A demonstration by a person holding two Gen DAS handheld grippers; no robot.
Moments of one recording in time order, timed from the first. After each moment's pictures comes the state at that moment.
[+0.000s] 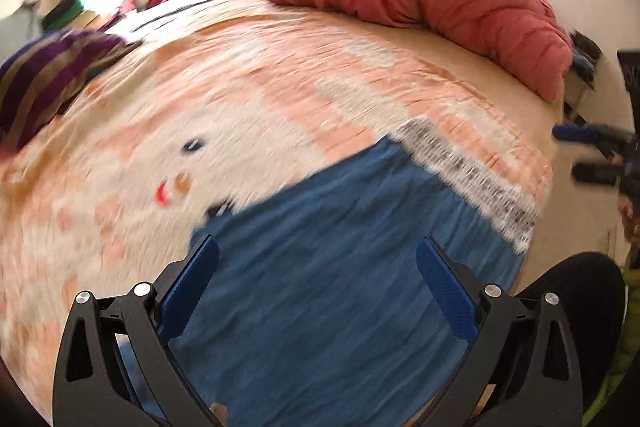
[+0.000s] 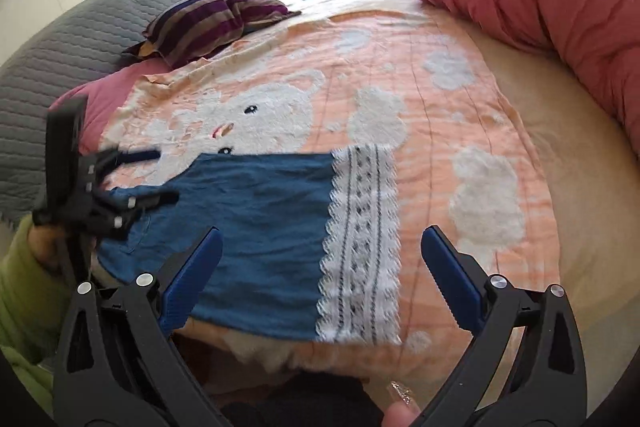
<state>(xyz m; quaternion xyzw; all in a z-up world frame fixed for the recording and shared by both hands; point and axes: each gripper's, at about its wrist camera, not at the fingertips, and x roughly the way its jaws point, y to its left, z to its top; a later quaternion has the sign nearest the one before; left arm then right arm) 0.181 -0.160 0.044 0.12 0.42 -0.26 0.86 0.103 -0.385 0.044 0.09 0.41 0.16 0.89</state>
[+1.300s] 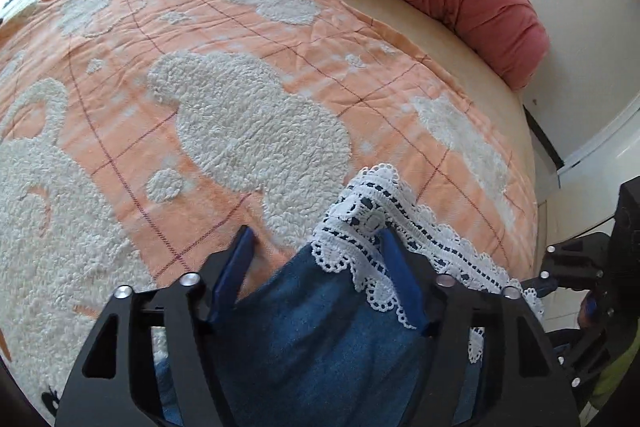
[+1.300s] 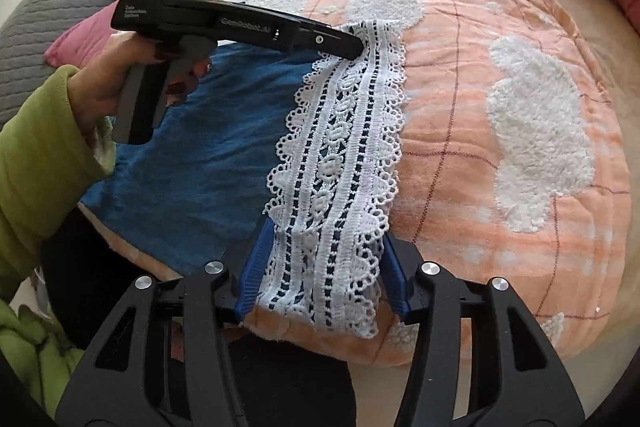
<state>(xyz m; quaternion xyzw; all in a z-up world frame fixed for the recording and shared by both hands) 0.304 -0.292 -0.051 0.07 0.51 -0.42 0.75 0.130 -0.387 -0.050 0.07 0.53 0.22 0.82</state>
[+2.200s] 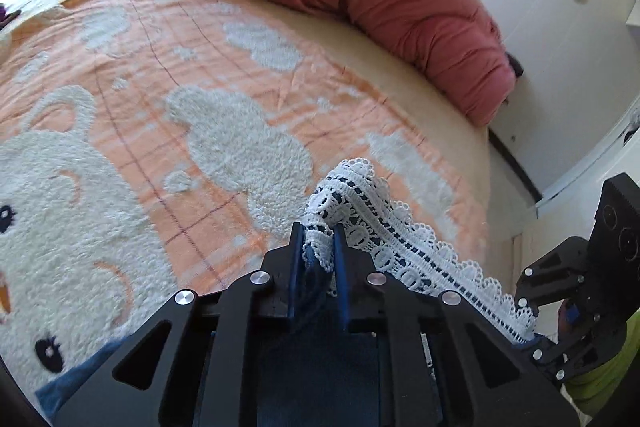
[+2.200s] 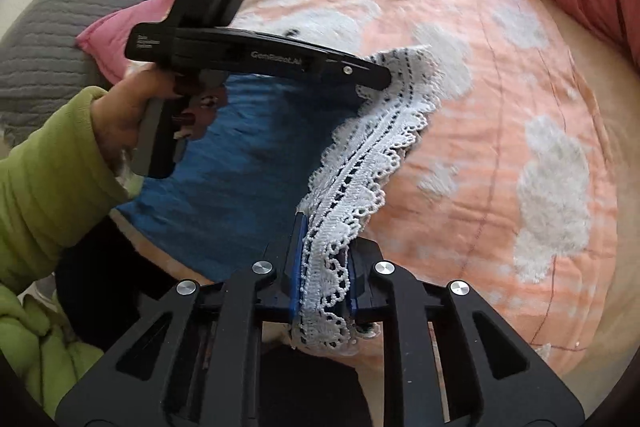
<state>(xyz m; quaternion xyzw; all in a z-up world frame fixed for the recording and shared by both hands) 0.271 -0.245 0.001 0.00 0.46 -0.43 0.78 0.127 -0.355 0.002 0.02 0.48 0.27 0.84</state>
